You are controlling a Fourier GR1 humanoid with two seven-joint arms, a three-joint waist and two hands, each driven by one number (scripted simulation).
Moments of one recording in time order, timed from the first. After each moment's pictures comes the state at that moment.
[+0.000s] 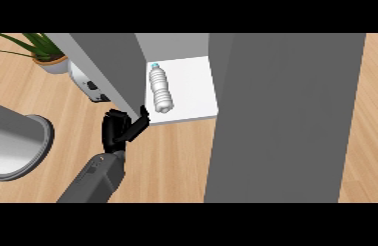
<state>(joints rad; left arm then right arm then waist) -0.41 0.14 -0.27 -0.73 0.56 0.54 -0.59 0.18 -0.34 -0.38 -2.26 -0.61 0.26 0.21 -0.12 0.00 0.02</state>
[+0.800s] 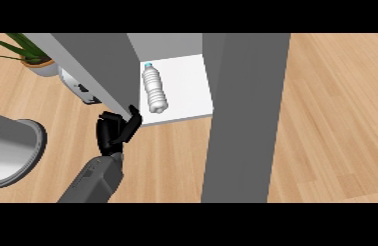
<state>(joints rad) -0.38 0.13 -0.24 -0.78 0.59 0.60 -0.64 0.15 -0.38 -0.42 -2.20 -0.68 0.31 0.20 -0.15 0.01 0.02</state>
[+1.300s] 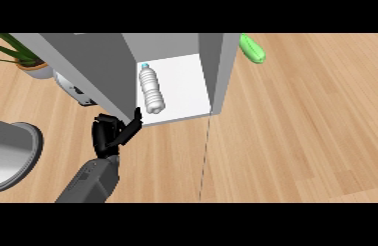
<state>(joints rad) -0.35 0.16 -0.26 -0.80 0.58 0.64 -0.67 0.13 -0.39 -0.42 -2.18 -0.70 0.32 0.20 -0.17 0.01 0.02</state>
